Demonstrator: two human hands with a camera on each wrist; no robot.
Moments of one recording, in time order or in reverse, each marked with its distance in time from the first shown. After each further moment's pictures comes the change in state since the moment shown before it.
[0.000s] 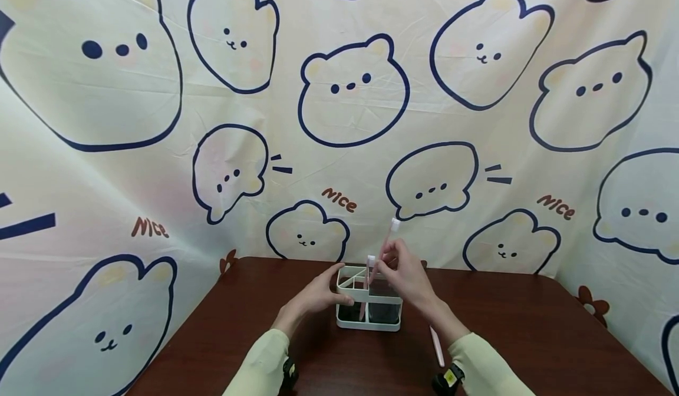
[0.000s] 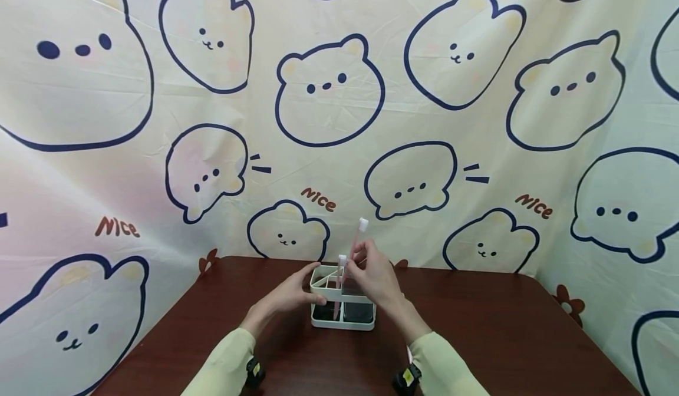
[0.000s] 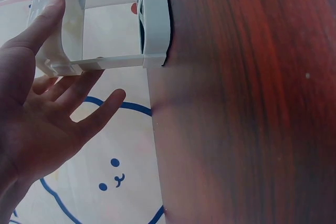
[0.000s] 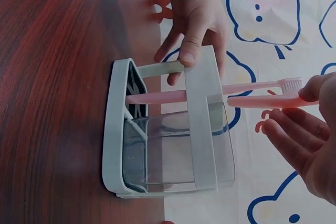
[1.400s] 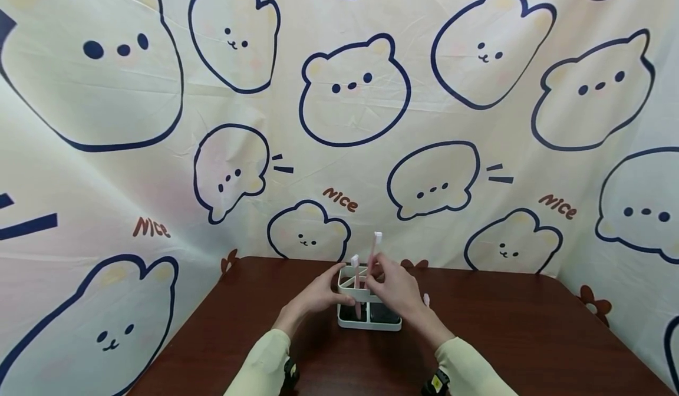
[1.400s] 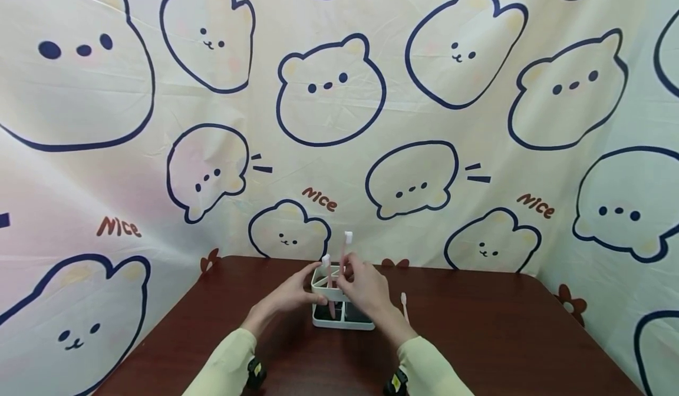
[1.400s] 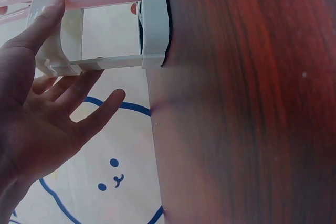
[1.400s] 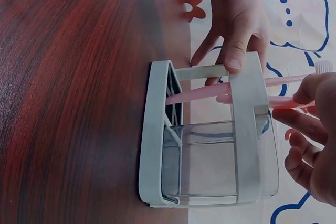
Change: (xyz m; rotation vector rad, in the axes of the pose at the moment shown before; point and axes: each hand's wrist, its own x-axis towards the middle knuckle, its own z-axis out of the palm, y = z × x) left_hand -0.002 0.000 -0.004 -0.037 -0.023 0.031; right_hand -0.005 0.013 0.031 -0.333 -0.029 -0.041
